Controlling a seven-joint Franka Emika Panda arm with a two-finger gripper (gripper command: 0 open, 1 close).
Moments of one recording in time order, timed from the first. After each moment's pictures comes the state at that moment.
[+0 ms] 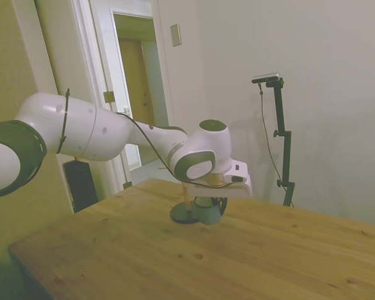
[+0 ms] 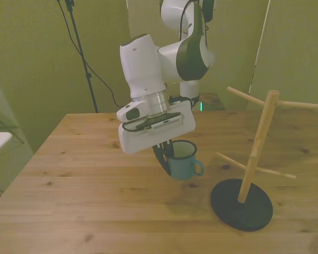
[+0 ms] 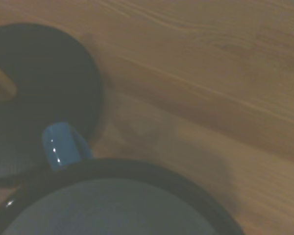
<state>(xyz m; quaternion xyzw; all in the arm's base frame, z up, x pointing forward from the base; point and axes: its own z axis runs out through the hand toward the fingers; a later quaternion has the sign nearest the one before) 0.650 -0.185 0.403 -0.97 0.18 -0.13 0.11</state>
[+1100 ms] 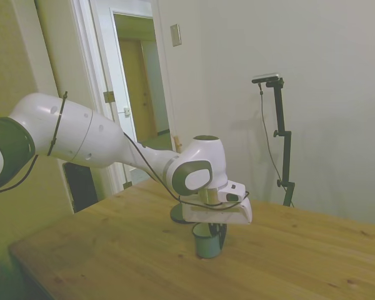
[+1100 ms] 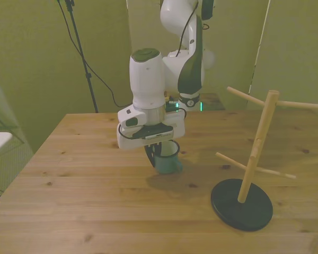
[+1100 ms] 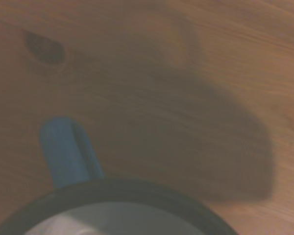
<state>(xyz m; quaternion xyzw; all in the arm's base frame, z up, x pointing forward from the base) 0.608 -0.196 0.363 -0.97 0.23 -0.04 0.00</state>
